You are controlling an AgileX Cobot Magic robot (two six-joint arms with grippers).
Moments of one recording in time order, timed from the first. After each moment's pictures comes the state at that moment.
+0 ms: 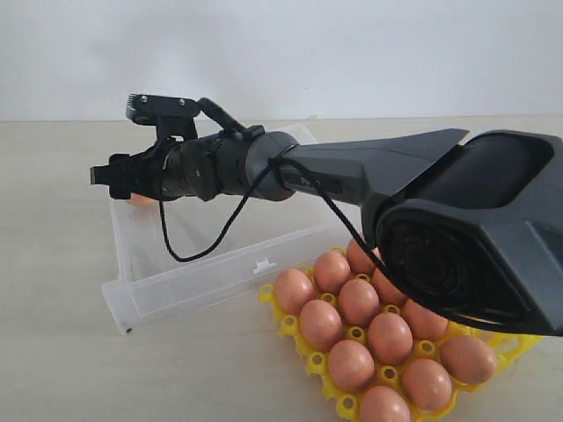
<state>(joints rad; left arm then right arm) 0.00 0.00 0.00 0.04 0.34 -0.08 0.65 2.53 -2.02 0.17 0.13 0.32</state>
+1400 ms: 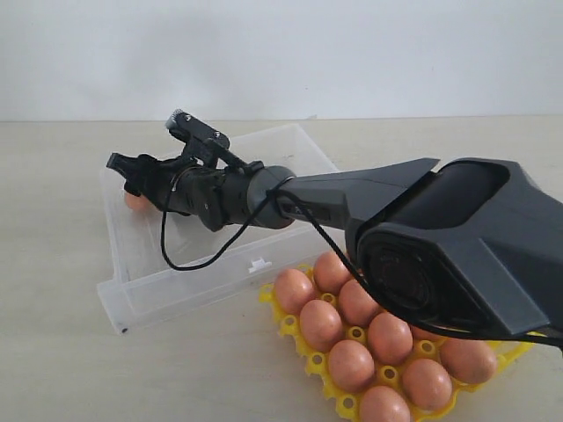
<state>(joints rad) 0.00 0.00 0.00 0.04 0.34 -0.08 0.64 2.63 -2.03 0.17 -0.07 0.72</state>
